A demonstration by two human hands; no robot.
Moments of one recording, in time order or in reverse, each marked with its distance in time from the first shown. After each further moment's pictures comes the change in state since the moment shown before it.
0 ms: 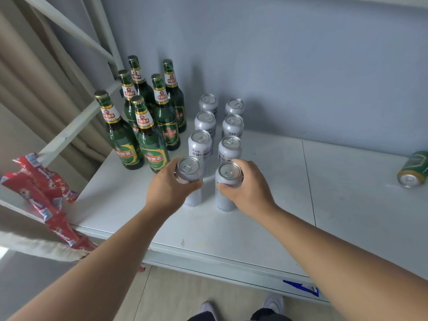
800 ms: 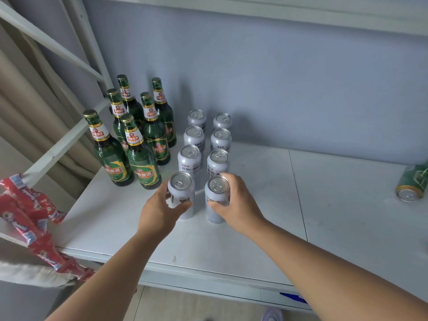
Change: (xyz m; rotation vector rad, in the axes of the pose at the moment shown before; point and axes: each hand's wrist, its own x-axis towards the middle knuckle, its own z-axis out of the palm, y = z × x) left_hand -0.009 -0.025 0.020 -0.017 -0.038 -0.002; right_hand -0.011 0.009 -0.001 -0.016 -0.018 -0.032
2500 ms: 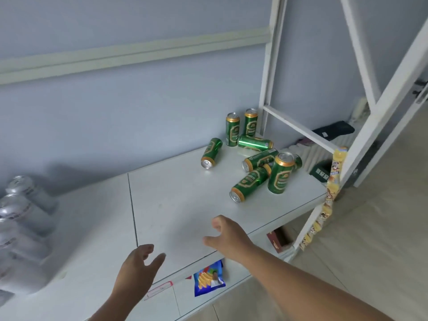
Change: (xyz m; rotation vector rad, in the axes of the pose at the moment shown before) left_hand -0.184 0.196 0.293 0.268 -0.406 0.139; right_hand -0.264 0.219 -0.317 0.023 0.099 0.606
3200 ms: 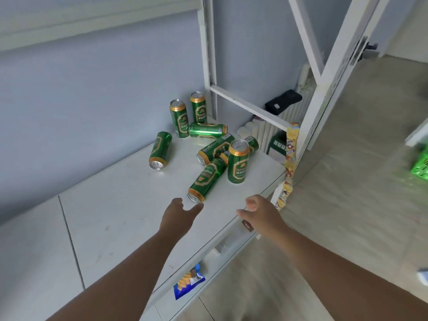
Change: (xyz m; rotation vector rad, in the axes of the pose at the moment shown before) left_hand 0.093 0.202 0.132 -0.002 -0.347 0.086; right_hand 0.006 0.131 -0.116 0.216 0.339 0.357
